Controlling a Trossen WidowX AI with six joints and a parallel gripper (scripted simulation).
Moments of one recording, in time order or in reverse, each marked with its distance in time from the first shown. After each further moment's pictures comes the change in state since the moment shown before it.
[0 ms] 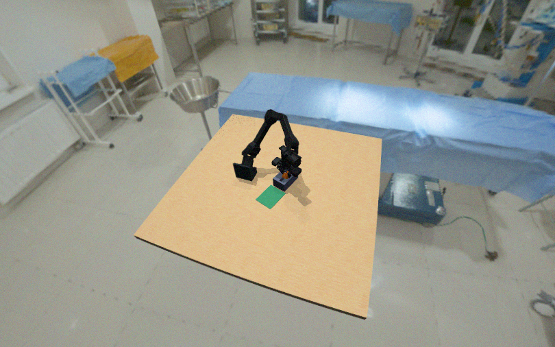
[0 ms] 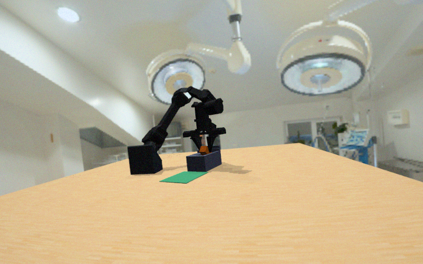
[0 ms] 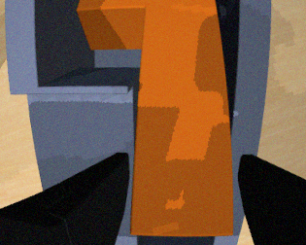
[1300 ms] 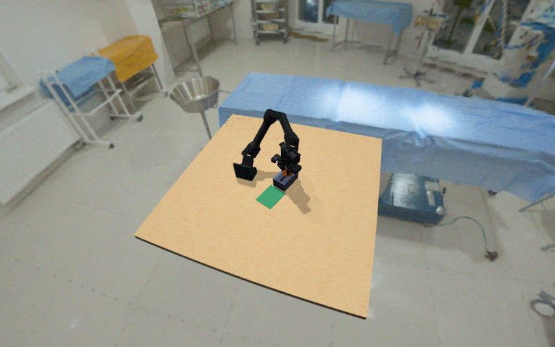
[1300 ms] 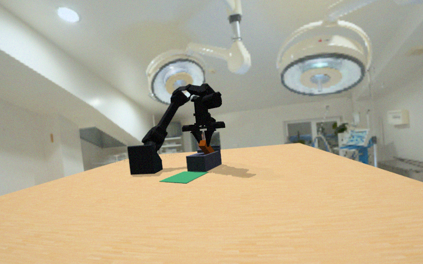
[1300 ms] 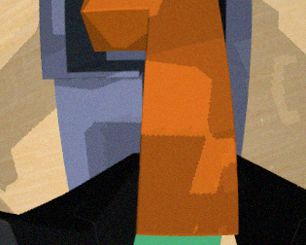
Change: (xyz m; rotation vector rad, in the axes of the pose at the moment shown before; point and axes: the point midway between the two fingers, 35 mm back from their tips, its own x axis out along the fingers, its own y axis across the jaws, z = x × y) arm -0.025 0.001 -0.001 0.010 0.001 0.004
